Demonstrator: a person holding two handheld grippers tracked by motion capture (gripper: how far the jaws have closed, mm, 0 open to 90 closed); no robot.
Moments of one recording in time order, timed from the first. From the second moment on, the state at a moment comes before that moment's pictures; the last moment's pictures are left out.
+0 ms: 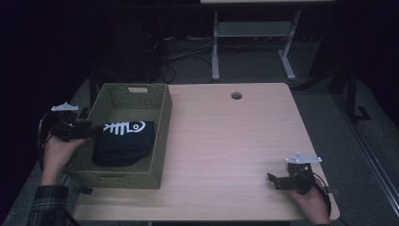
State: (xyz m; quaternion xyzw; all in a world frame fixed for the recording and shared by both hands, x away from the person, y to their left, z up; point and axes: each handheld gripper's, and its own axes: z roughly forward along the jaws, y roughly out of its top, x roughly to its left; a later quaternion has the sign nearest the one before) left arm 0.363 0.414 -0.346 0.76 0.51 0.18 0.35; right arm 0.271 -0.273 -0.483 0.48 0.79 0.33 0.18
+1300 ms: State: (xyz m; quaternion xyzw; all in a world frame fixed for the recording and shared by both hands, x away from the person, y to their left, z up) left arm 0.343 0.267 -0.321 0.78 0.41 0.15 0.44; right arm 0.271 -0.273 -0.483 0.48 0.79 0.33 0.18
